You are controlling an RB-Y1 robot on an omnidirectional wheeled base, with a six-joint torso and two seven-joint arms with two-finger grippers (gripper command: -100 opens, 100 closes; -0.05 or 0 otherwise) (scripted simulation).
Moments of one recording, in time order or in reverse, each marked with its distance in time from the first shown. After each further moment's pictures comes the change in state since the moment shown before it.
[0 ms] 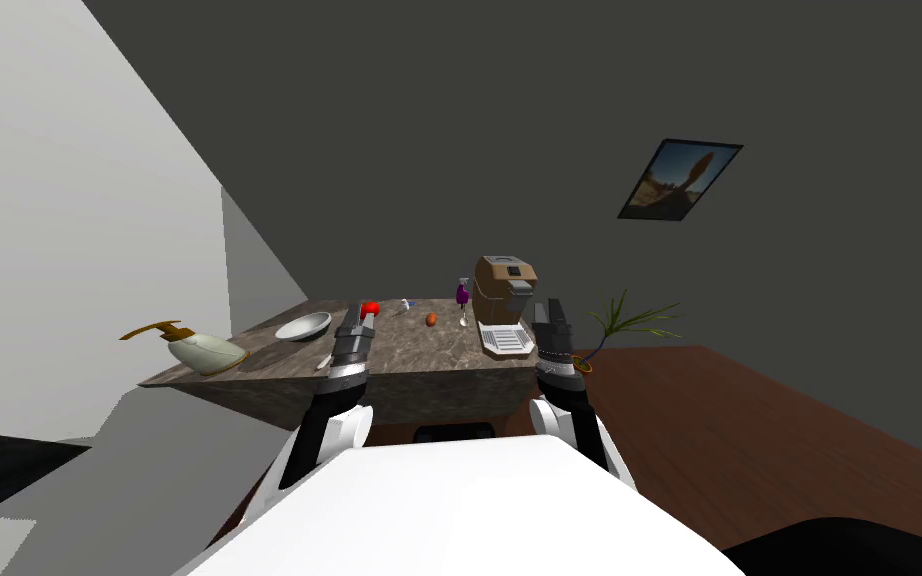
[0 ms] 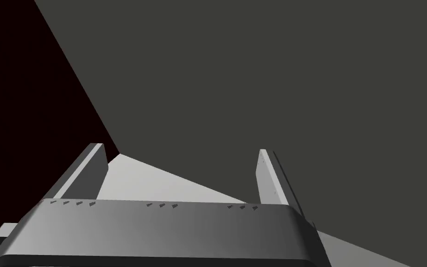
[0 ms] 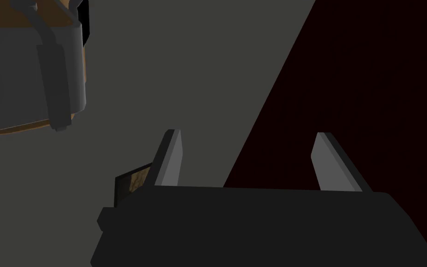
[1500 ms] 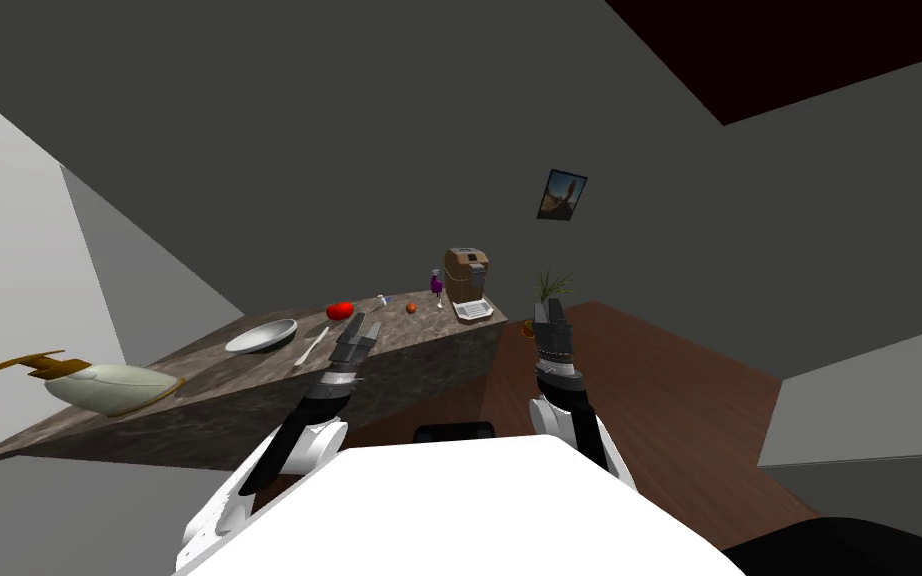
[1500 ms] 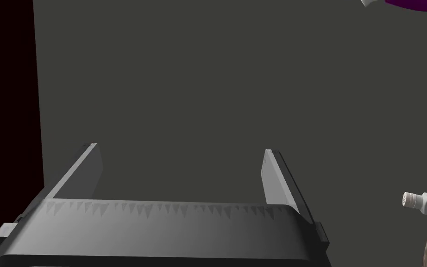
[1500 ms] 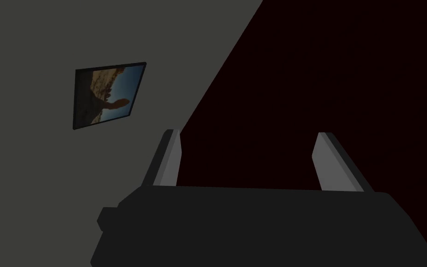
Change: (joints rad) left arm 0.002 0.402 -0.031 0.136 0.237 -0.099 0.110; right arm 0.000 0.000 0.000 0.000 0.000 0.000 0.000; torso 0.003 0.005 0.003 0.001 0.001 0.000
